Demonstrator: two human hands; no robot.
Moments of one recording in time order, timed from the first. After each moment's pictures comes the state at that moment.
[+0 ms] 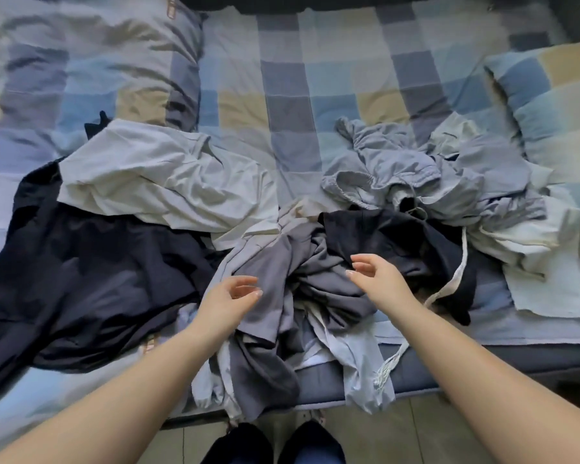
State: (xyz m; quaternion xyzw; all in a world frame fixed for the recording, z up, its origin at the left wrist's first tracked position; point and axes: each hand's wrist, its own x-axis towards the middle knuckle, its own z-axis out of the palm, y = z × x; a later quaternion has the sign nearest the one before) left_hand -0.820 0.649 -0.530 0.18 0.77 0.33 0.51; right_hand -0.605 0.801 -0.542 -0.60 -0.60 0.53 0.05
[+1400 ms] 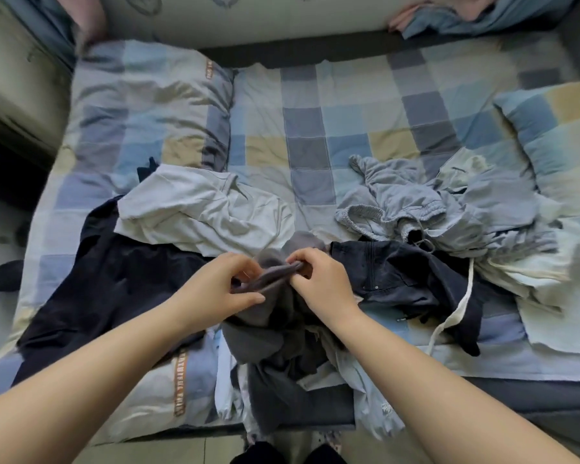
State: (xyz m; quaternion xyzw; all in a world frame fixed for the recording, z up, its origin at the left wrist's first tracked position) left_hand -0.861 0.684 -0.406 0.53 0.75 0.17 0.36; right_hand -0.697 0.783 -0.459 -0.43 -0.75 0.48 0.15
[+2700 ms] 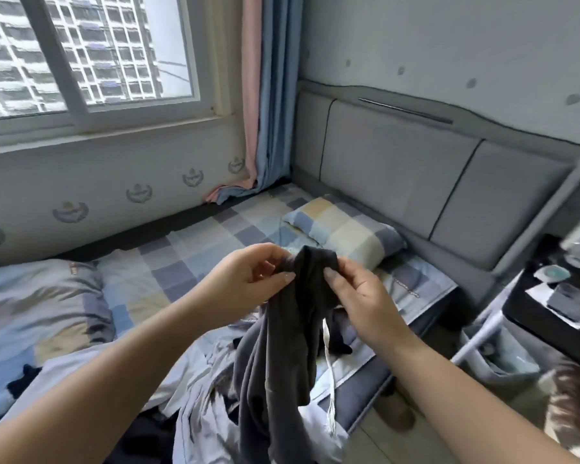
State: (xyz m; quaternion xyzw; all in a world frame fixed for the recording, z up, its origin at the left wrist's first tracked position) left_hand -0.743 0.637 -0.111 0.77 0.39 0.35 0.36; right_hand -0.542 0.608 -0.144 -0.46 -0.62 0.40 0.50
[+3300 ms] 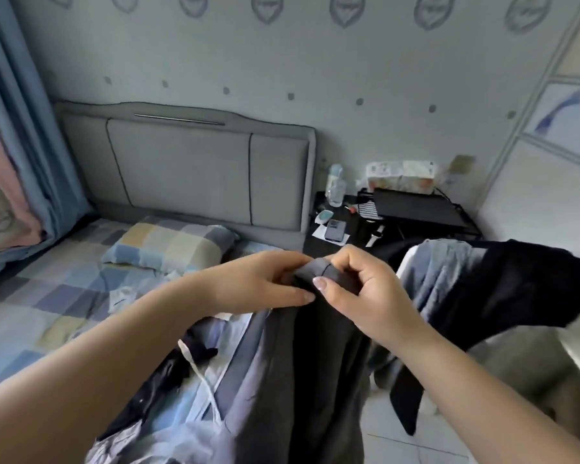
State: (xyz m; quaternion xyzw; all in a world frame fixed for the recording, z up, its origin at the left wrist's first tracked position) left_hand -0.514 0.523 -0.056 0.88 0.04 0.04 0.46; right_hand -0.395 0.372 -0.079 -0.63 -0.56 0.08 0.54
